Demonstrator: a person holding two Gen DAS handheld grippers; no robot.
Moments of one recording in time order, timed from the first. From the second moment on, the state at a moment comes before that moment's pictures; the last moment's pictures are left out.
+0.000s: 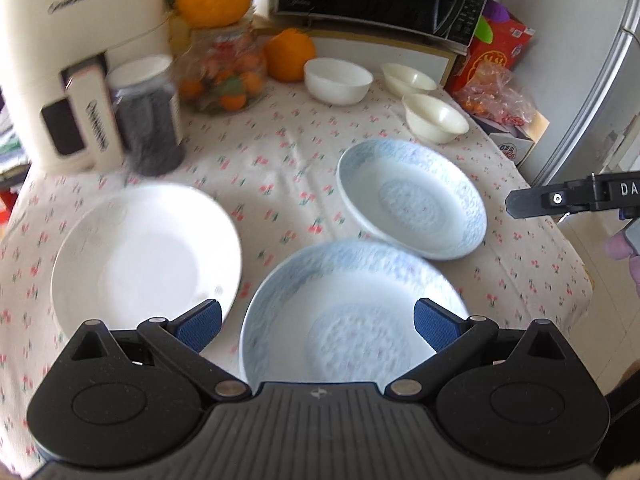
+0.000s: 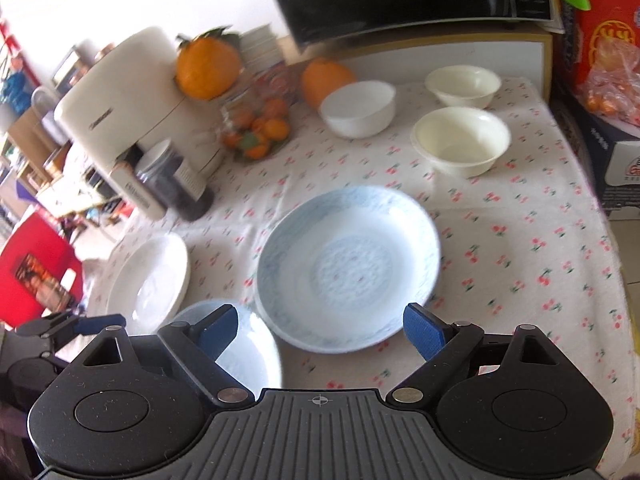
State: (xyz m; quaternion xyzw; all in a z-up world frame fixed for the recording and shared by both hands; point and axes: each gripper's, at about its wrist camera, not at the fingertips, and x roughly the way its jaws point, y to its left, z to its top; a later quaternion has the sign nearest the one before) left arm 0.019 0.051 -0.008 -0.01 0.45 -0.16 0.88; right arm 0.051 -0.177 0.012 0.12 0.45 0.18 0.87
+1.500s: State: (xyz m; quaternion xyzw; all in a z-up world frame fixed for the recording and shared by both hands) left arm 0.005 0.087 -0.054 -0.08 0.56 -0.18 0.80; right arm 0.030 -0.115 -0.059 0.07 0.52 0.23 0.82
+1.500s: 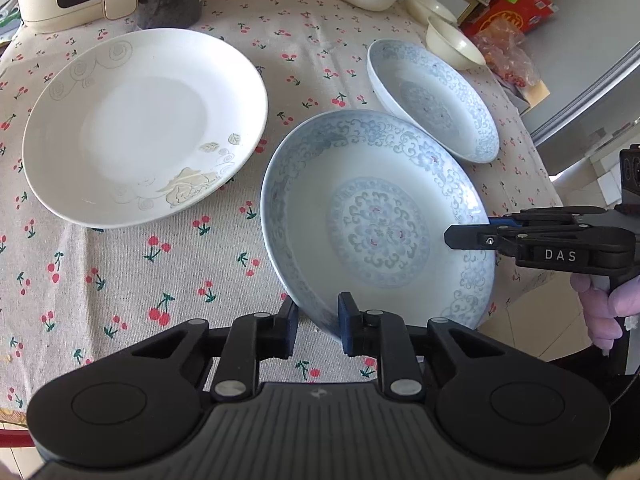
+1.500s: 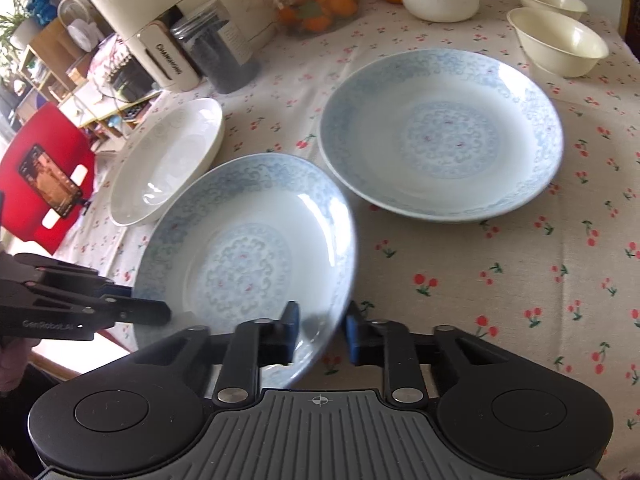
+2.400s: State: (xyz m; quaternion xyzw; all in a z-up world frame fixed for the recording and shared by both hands) left arm 0.000 0.088 -0.020 -0.09 0.49 -0.18 0.85; right arm 0.029 -0.124 -0.016 0.07 0.46 0.23 0.86
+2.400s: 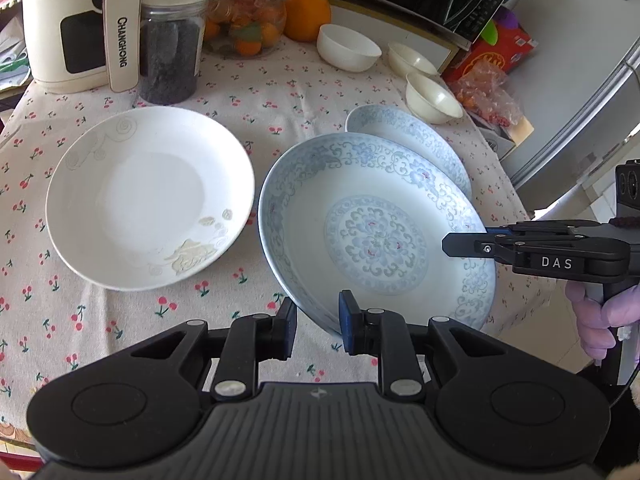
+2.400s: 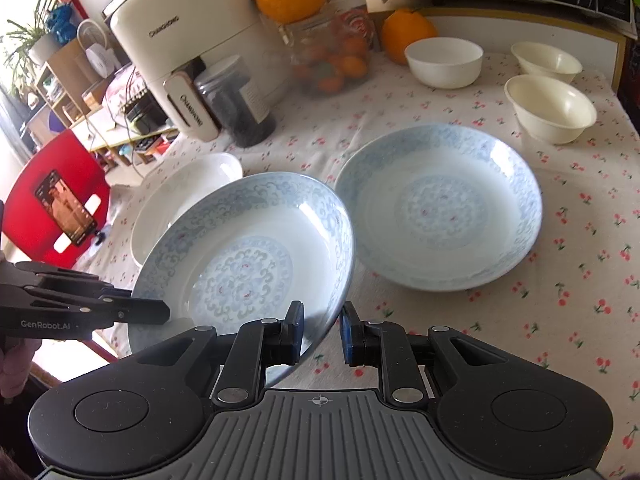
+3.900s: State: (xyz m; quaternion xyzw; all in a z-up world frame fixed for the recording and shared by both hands) left arm 0.086 -0.014 -0.030 0.00 0.47 -0.14 0.87; right arm 0.109 -0.197 -0.038 0.13 0.47 0.09 0.87
